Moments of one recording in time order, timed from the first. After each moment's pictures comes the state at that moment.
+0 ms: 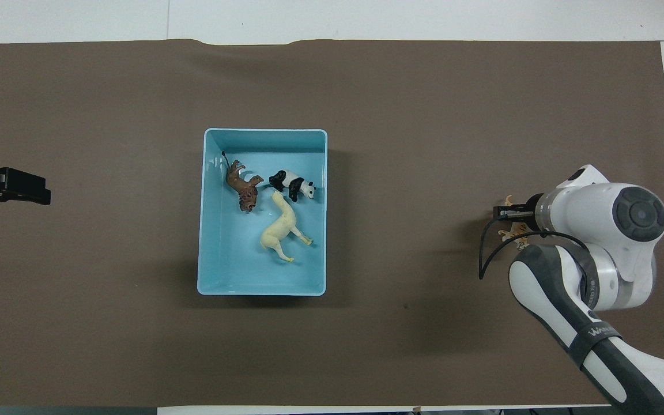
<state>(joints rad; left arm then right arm) 0.03 -0.06 -0.03 -1.72 0.00 1.61 0.01 0.03 0.06 0.03 -2.32 0.01 2.47 0.09</state>
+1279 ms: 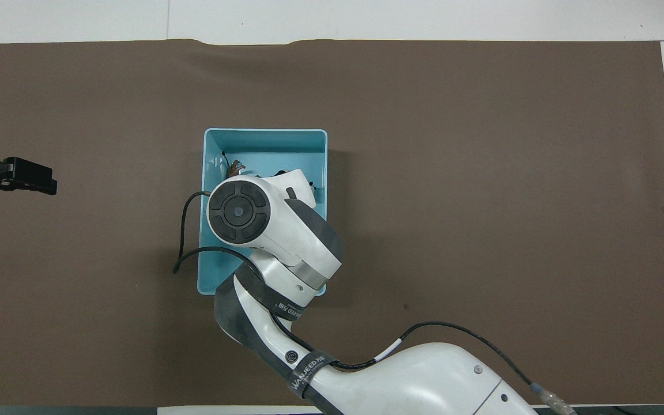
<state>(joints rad) 0.02 -0.02 -0.03 -1.68 0.00 1.64 0.03 0.75 0.63 0.03 -1.37 -0.08 2.12 1.27</state>
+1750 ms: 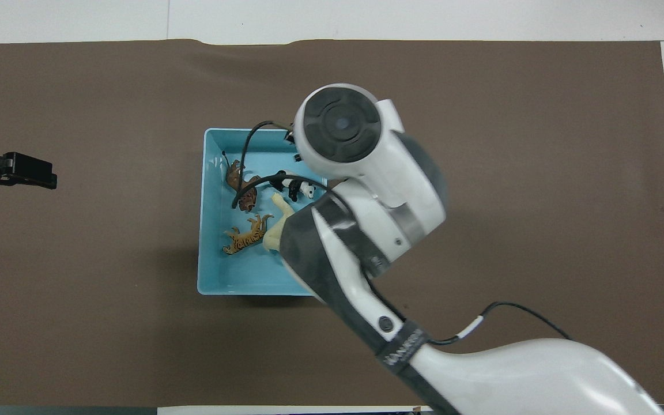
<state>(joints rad) 0.02 -0.02 -0.03 -1.68 0.00 1.65 0.03 0.50 0.40 0.01 -1.34 -0.07 1.90 0.92</state>
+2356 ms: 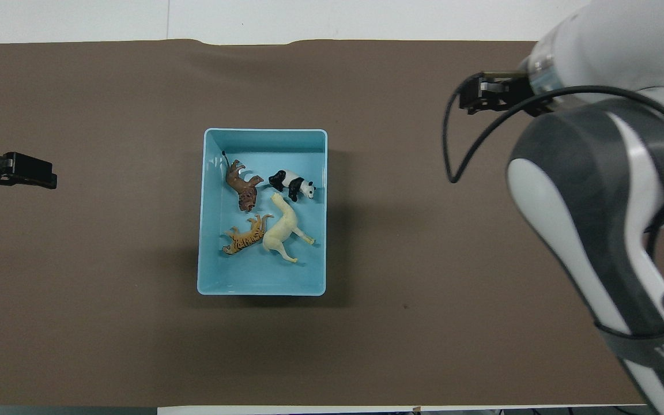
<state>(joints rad) 0.02 -0.02 -0.03 -1.68 0.00 1.65 0.03 0.04 0.19 0.01 -1.35 -0.06 1.59 0.05</state>
